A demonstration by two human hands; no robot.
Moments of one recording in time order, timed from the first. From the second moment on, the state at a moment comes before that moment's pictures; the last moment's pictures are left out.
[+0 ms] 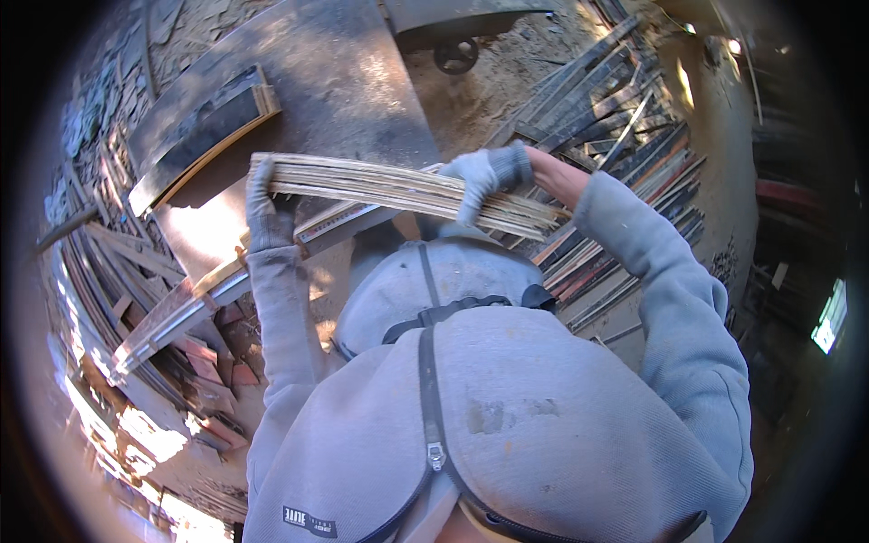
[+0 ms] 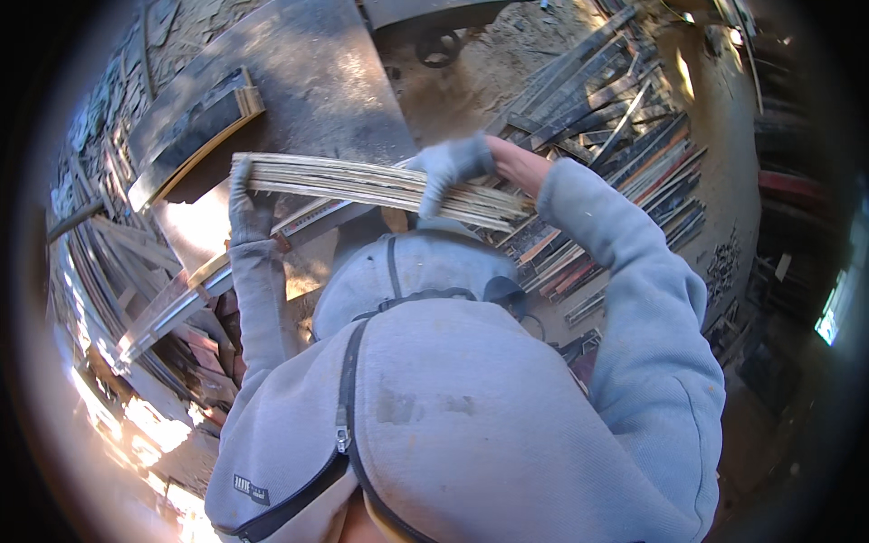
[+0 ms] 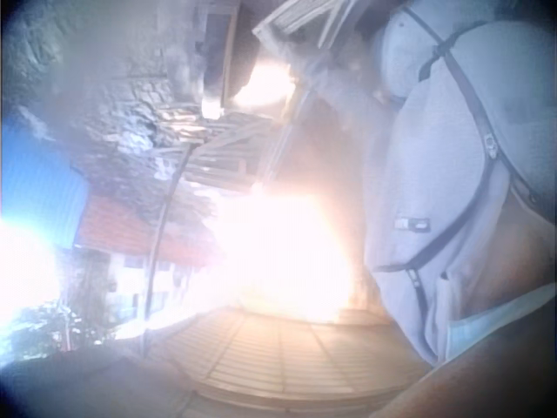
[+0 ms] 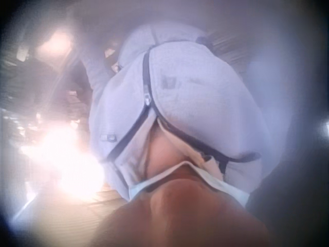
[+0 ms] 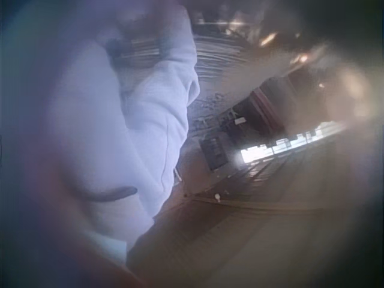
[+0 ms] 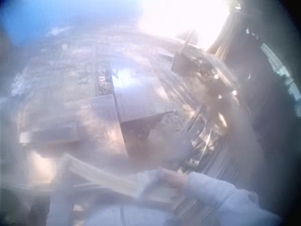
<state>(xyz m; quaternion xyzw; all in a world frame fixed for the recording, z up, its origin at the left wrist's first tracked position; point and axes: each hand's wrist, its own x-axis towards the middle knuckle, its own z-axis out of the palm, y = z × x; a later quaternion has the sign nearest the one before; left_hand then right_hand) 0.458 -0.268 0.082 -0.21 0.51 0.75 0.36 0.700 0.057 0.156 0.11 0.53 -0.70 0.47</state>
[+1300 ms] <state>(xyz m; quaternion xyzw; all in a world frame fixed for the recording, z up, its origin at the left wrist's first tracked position) 0.493 -0.244 0.078 0.44 0.82 0.22 0.29 0.609 0.007 0.098 -0.05 0.95 -0.14 0.29</state>
